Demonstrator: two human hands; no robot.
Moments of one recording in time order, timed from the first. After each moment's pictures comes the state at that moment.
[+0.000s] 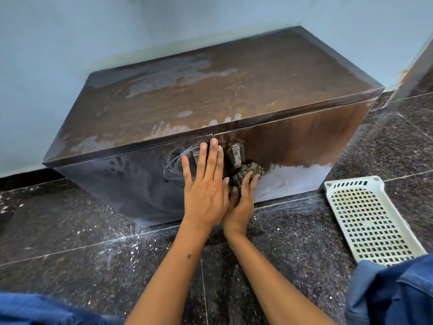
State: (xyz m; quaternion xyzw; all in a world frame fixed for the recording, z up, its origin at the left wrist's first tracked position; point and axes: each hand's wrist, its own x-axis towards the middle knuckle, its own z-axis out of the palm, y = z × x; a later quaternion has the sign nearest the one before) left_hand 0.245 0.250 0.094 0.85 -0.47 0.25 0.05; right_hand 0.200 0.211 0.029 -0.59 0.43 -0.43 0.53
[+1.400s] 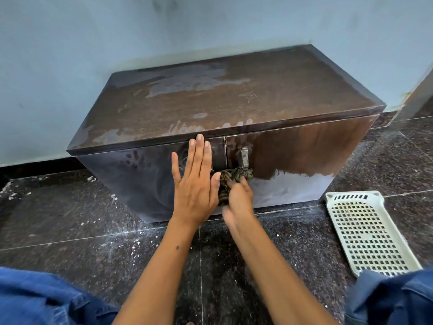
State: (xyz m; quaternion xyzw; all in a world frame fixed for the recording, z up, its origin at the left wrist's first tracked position) left_hand 0.254 0.277 0.114 0.85 -0.44 0.24 0.16; right_hand 0.206 0.206 0.097 -0.22 0.43 -0.25 0.84
